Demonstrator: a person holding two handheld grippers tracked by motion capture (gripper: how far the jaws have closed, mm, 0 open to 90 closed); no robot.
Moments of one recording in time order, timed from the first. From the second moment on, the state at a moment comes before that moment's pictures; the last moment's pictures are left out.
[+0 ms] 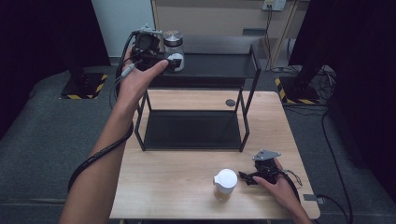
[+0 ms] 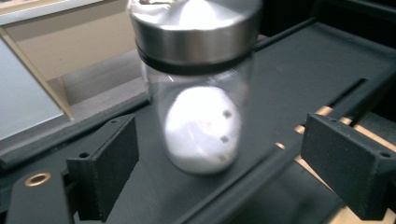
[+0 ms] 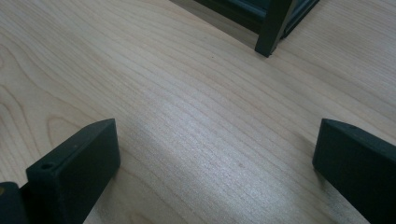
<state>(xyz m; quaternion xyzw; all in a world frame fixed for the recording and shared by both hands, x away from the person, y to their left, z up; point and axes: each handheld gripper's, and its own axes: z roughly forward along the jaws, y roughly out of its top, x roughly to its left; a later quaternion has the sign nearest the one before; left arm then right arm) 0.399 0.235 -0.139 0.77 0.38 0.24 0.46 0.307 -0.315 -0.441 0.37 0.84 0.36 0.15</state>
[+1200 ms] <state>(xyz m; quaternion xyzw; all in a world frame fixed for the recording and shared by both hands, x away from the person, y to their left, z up) 0.388 0.267 -0.215 0.82 0.17 0.16 0.51 0.307 -0.315 -0.442 0.37 0.84 0.36 0.15</state>
